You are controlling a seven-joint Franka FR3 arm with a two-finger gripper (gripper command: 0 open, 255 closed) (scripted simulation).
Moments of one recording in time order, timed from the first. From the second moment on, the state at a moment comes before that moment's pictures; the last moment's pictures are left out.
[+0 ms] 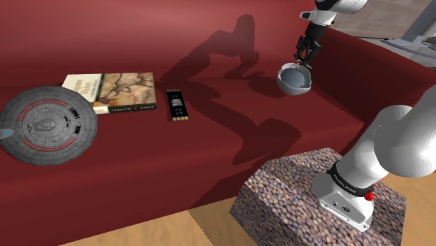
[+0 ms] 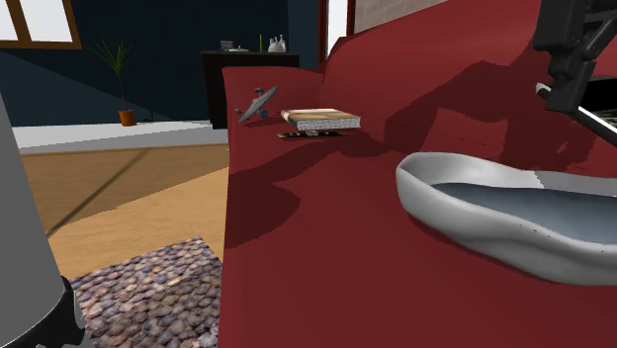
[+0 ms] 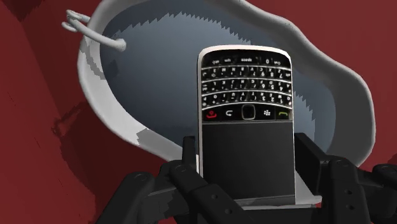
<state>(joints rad) 0.19 -0.12 -0.76 -2.06 -0.06 1.93 -1.49</state>
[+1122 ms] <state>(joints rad) 0.19 -0.09 -0.77 -2.12 -0.04 2.02 -1.51</state>
